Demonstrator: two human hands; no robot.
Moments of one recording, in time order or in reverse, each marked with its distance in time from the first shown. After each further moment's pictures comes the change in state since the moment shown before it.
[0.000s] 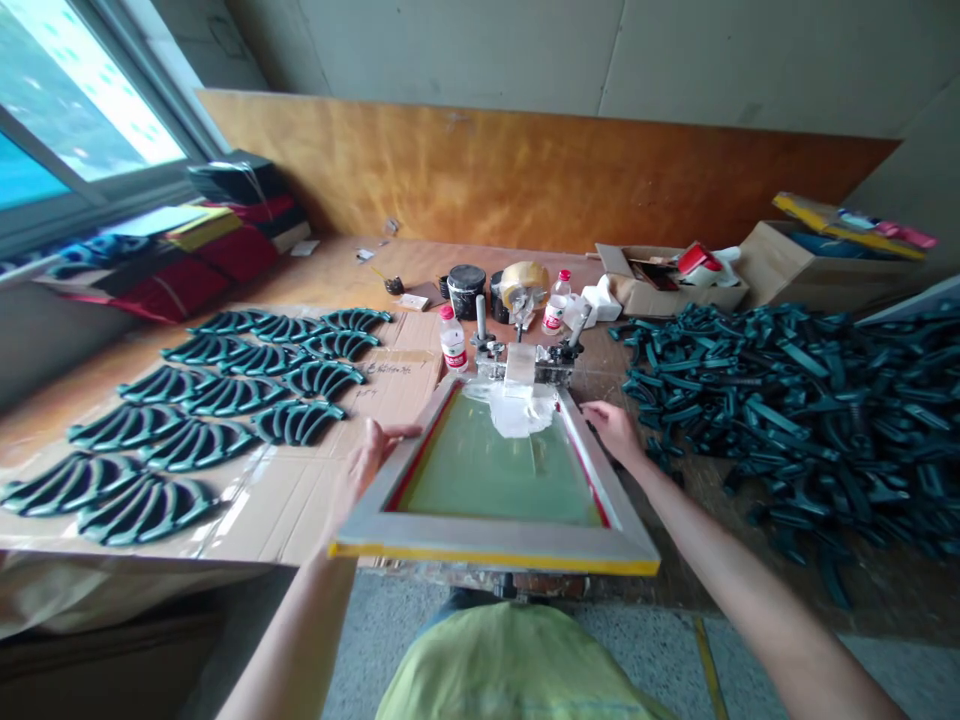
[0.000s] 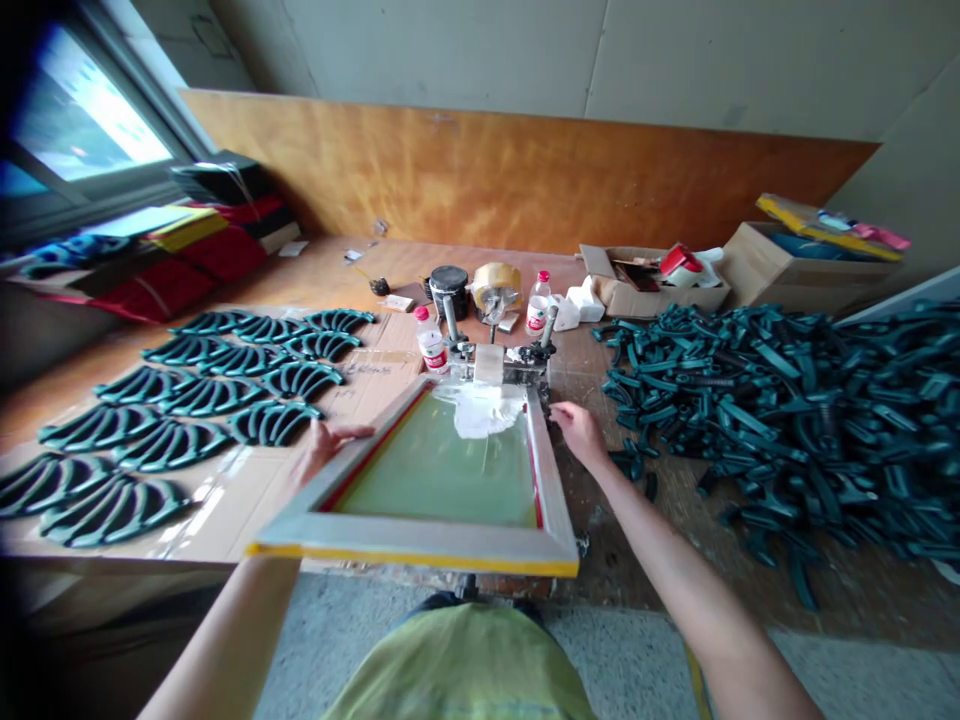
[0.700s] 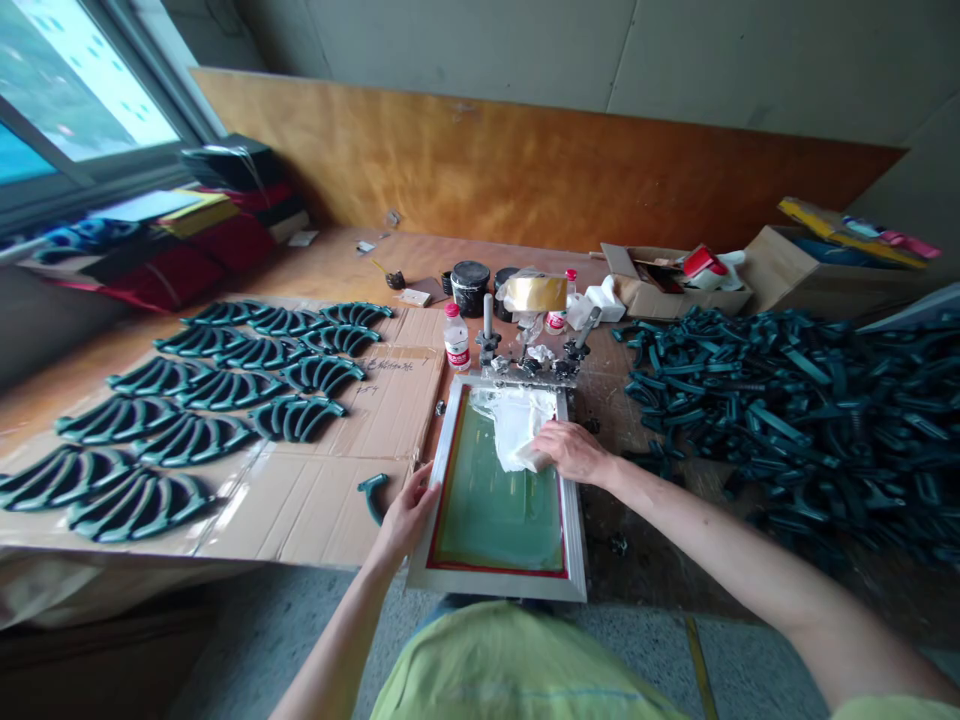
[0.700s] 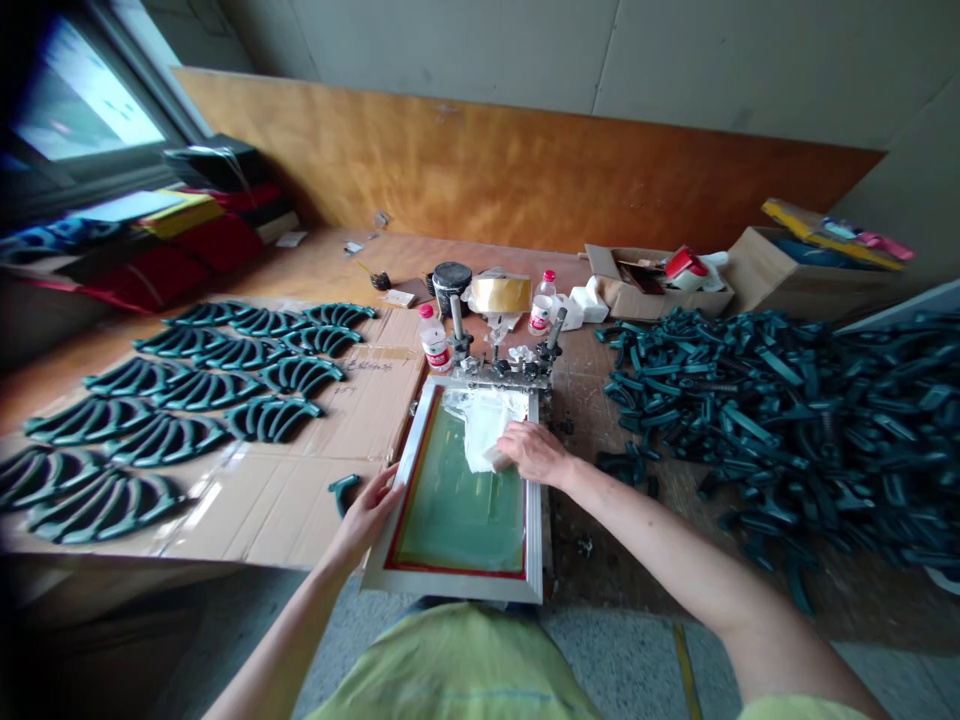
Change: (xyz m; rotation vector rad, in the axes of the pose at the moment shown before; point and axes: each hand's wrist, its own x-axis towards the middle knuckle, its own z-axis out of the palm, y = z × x) left_hand -0.002 -0.122 0.005 0.126 0.034 -0.208; right_hand 0.004 -0.075 0.027 -0.458 -0.538 -0.655
